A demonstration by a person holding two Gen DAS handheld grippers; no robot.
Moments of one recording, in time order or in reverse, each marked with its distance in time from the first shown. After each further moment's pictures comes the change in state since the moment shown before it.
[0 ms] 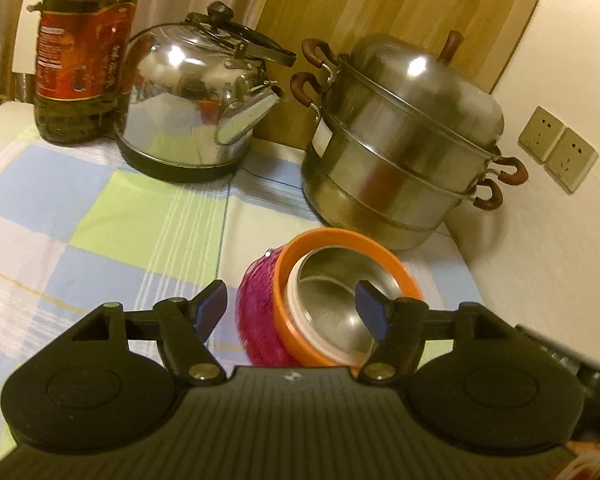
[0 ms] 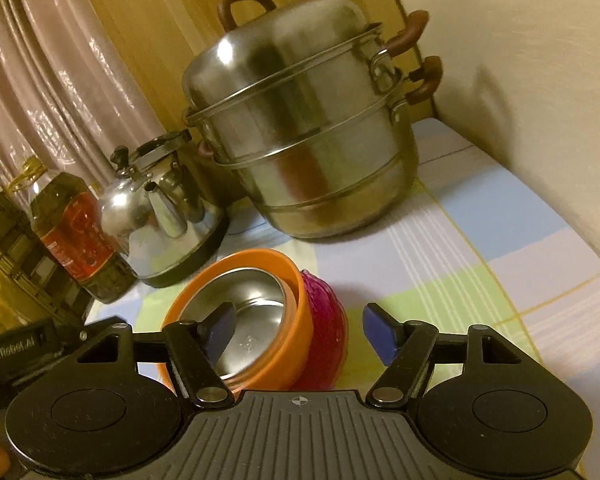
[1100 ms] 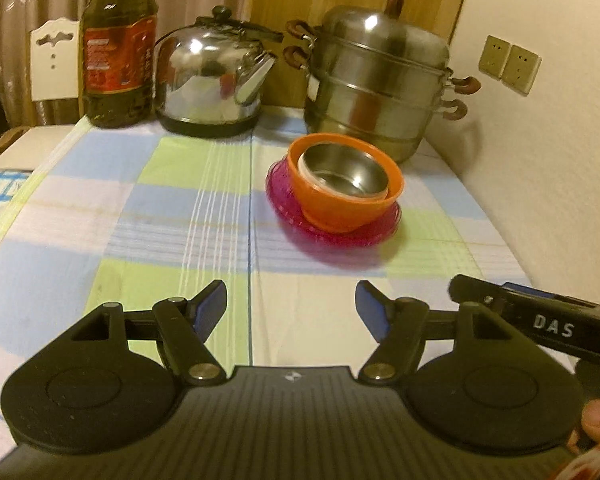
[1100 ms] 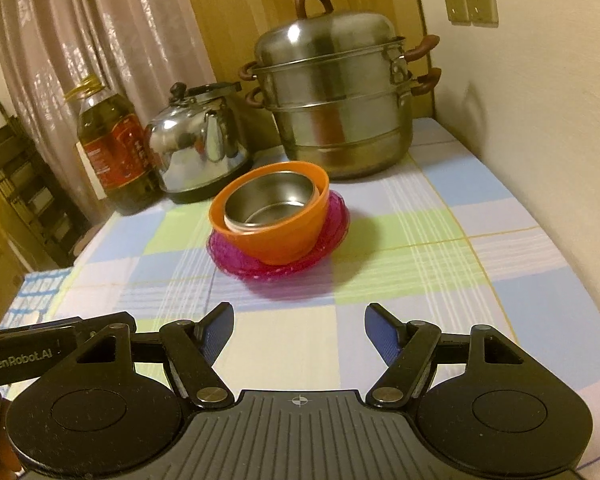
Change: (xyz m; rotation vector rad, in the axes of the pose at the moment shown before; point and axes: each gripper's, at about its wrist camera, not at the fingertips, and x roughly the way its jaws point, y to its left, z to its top) left arm -0.123 -0.014 -0.108 0.148 0.036 0.085; right arm -0.117 0.042 -0.107 -0.223 0.035 -0.066
